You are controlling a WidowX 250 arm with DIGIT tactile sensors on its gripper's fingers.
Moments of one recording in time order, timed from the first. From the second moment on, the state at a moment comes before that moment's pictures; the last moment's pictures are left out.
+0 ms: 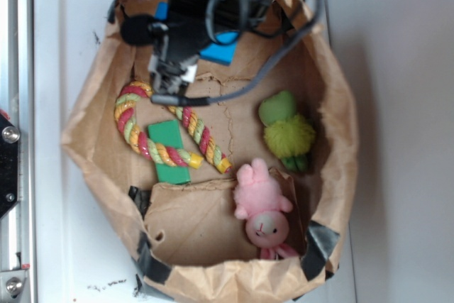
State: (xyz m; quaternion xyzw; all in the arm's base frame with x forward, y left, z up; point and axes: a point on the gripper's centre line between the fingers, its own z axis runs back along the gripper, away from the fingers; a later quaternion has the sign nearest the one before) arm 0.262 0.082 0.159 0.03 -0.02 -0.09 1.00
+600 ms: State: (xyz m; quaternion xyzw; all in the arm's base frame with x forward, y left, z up) arm 0.247 0.064 0.182 0.01 -0.06 0.01 1.00
